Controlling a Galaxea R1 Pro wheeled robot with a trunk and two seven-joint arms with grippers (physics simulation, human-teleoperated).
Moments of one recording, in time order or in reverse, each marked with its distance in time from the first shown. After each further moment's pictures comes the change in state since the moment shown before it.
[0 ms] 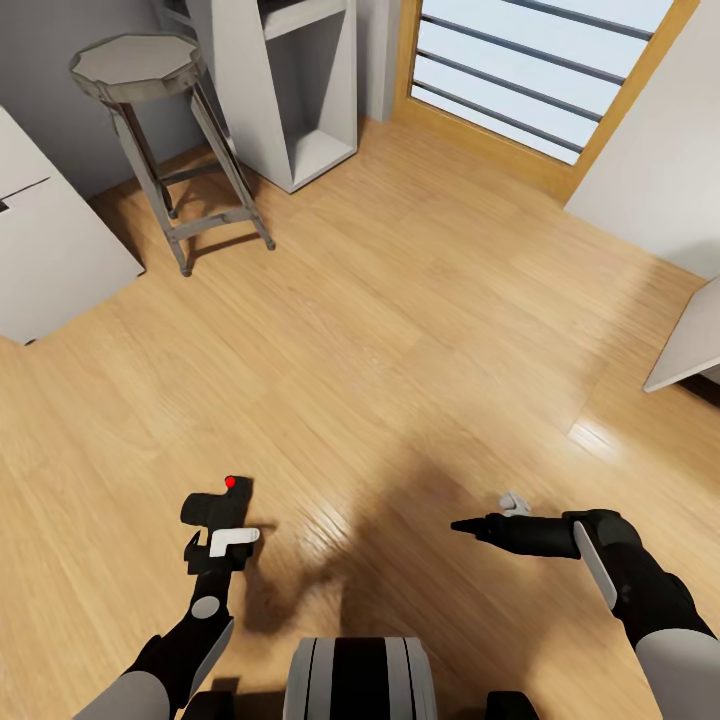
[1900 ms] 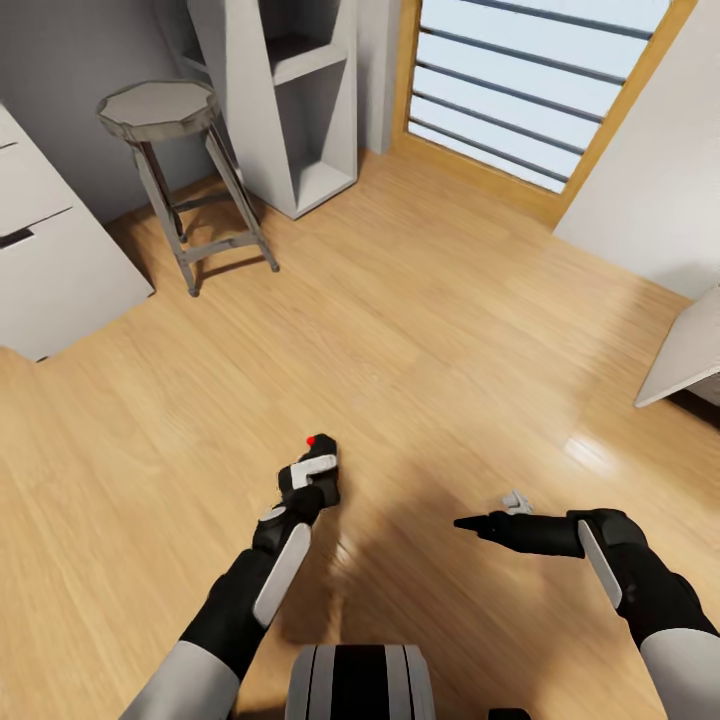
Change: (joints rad) left arm 0.002 -0.196 -0.143 -0.637 0.506 0.650 -0.013; right arm -0.001 -0.011 -0.007 -0.002 -0.012 0.005 0.016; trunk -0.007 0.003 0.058
